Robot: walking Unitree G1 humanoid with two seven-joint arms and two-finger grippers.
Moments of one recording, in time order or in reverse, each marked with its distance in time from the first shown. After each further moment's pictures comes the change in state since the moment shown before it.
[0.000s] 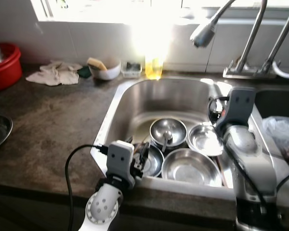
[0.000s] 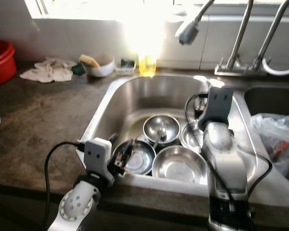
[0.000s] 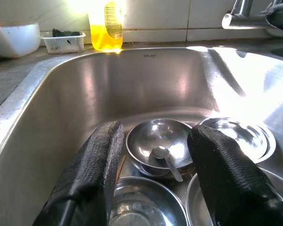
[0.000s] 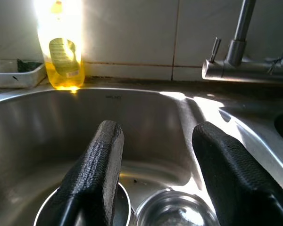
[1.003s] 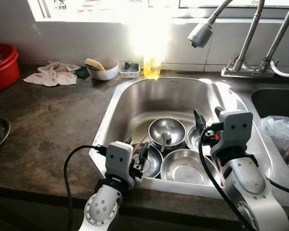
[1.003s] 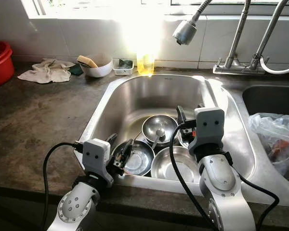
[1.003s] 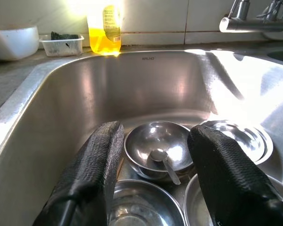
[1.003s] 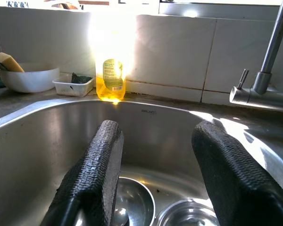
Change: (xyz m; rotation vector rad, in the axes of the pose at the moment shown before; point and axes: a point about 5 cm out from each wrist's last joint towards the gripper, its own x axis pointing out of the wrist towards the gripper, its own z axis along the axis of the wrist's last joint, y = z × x) left arm -0.001 0.001 0.003 -0.003 -0.013 0.006; right arm -0.047 0.015 0.005 -0.037 -0.103 0.151
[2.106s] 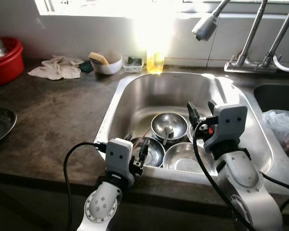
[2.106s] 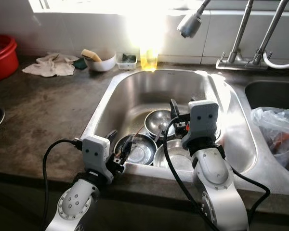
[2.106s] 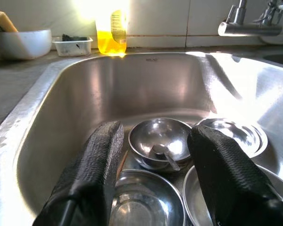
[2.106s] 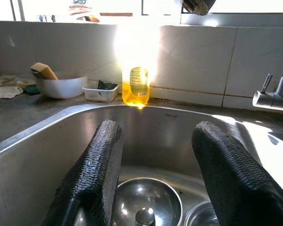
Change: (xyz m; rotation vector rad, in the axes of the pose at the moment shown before) left arm 0.002 0.001 0.005 0.004 -0.021 0.003; right arm 0.009 0.012 0.007 0.041 -0.035 0.025
